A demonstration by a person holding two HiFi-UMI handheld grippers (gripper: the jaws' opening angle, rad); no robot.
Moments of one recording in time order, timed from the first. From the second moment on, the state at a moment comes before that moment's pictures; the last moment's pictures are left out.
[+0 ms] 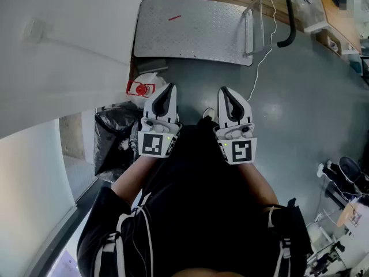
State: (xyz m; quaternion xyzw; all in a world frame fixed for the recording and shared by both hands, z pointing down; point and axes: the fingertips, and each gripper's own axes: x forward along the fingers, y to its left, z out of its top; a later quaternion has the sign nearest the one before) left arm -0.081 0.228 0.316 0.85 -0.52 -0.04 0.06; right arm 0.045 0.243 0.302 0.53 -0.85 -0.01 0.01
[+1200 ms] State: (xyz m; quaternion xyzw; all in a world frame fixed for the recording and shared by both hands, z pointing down) left arm -0.015 0.243 0.320 0.84 -0.53 -0.01 0.06; right arm 0.119 0.260 0.311 0.52 -0.85 0.03 -0.02
